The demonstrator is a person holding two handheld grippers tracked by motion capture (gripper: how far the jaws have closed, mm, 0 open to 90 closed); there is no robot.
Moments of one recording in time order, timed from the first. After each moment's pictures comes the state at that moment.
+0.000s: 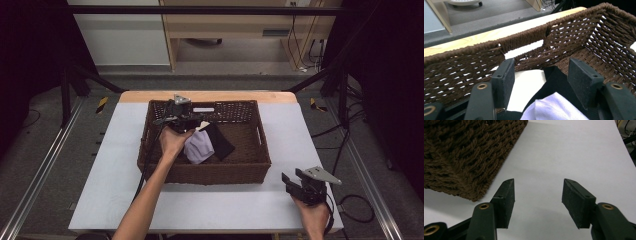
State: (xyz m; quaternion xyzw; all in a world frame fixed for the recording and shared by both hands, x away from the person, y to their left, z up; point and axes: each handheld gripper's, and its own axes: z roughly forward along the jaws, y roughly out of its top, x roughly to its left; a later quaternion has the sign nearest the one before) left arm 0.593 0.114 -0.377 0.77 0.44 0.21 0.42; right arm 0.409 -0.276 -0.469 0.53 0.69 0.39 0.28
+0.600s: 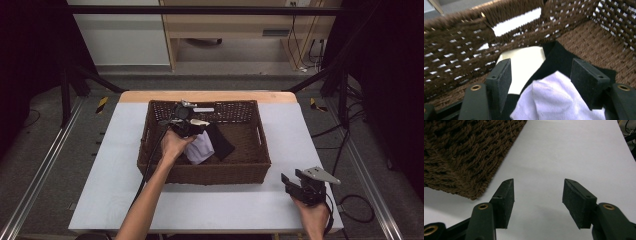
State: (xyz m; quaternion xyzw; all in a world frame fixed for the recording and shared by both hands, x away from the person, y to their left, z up) left arm 0.599 0.104 -0.396 0.81 0.44 0.18 0.34; right arm 0.410 -0.275 -0.470 0.54 0.70 0.39 0.27
